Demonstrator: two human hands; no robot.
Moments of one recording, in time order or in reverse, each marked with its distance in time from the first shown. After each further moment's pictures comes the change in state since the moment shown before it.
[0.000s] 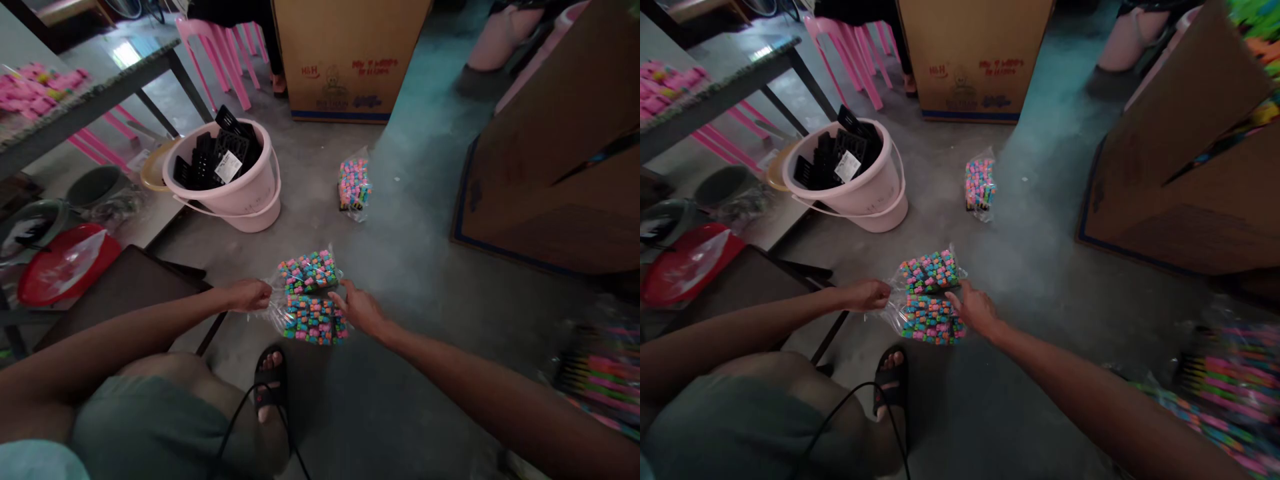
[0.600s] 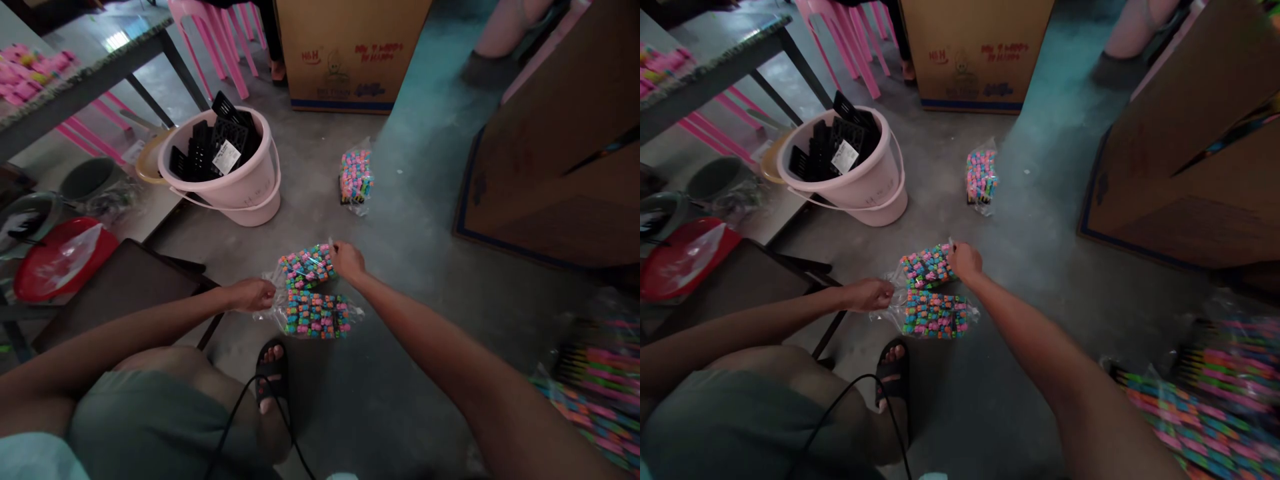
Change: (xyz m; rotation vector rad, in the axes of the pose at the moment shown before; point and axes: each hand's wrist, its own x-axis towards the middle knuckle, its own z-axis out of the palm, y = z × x) left_hand -0.001 0.006 0.016 -0.062 0.009 0.039; right_hand 0.108 -0.031 -0.025 0.118 0.181 0.128
